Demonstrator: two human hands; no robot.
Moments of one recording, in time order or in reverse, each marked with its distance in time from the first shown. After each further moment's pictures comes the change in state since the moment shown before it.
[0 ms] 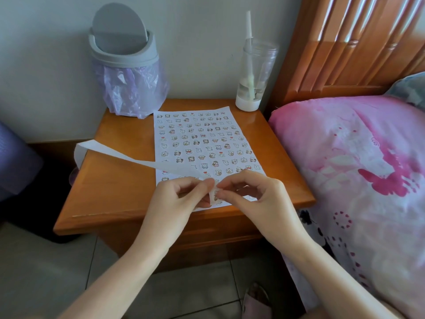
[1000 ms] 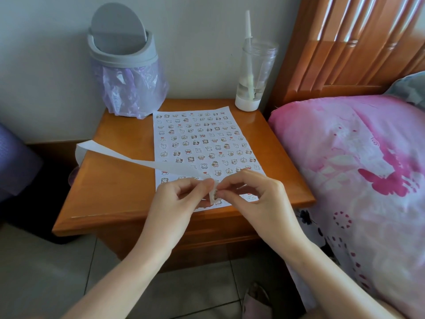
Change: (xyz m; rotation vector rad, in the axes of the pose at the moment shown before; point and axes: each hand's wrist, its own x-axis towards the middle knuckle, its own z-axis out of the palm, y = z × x) left_hand -0.001 -0.002 0.004 -0.069 0.016 0.002; right_hand 0.001 0.001 0.003 -0.100 0.038 -0.074
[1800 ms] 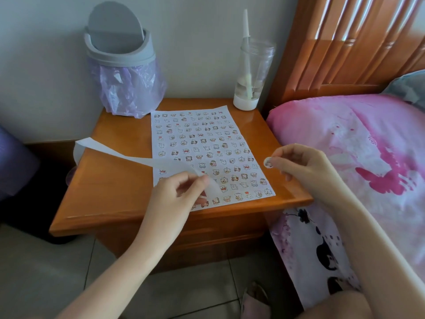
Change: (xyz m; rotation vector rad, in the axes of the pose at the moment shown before) left_hand 0.005 -0.005 -0.004 0.152 -0.012 0.089; right_hand 0.028 0.032 -0.075 0.062 0.059 0.385
